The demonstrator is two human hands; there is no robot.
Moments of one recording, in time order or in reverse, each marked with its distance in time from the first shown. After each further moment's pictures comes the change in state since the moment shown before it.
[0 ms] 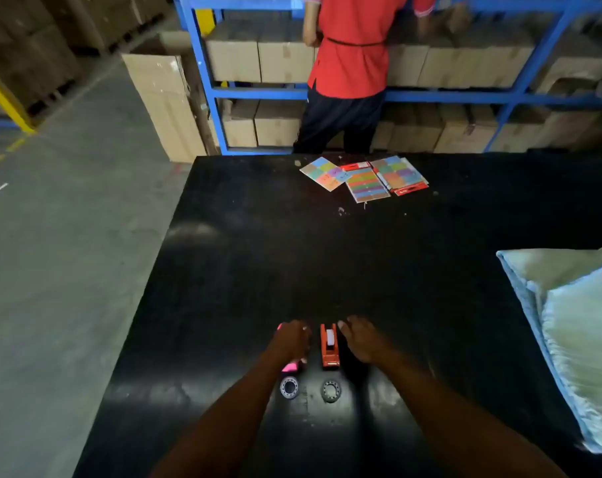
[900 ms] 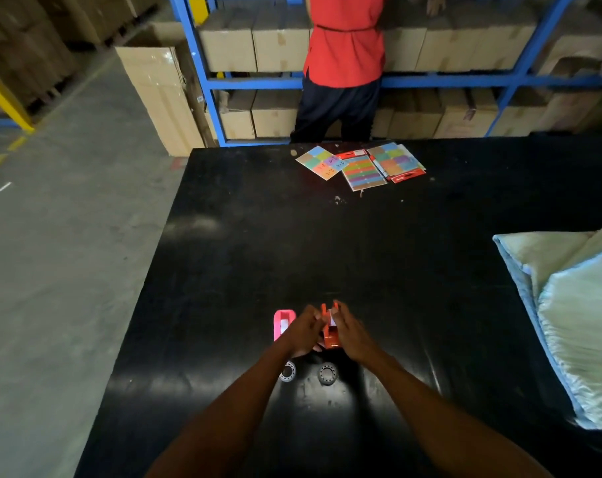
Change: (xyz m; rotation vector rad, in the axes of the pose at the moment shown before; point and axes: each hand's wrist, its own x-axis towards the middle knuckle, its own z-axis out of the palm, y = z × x) left_hand -0.006 0.019 0.032 -0.545 -0.120 0.127; right_hand -0.044 -0.015 0.009 0.509 0.030 -0.072
